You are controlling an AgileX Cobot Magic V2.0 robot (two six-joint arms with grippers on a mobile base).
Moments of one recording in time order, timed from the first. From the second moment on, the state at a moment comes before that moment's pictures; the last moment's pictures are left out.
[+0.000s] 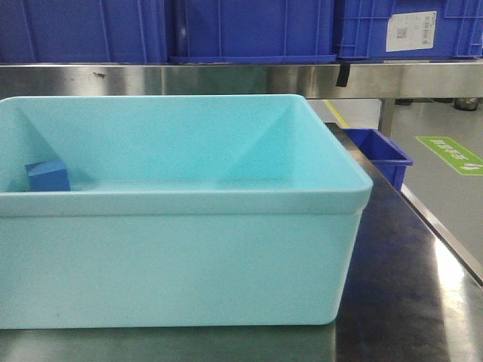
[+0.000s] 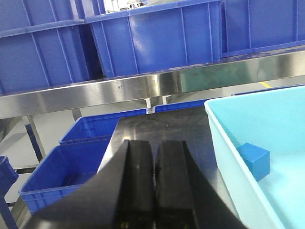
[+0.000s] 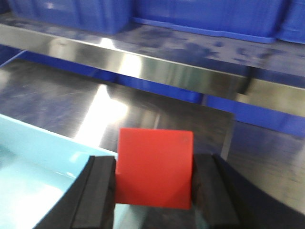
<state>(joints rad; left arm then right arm) -0.02 -0.01 0.01 -0.01 0.03 0.14 0.40 1.05 -0.87 -0.16 0.21 0.22</state>
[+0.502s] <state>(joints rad) -0.02 -0.01 0.01 -0.01 0.03 0.14 0.15 0.61 -0.55 -0.16 0.16 0.22</state>
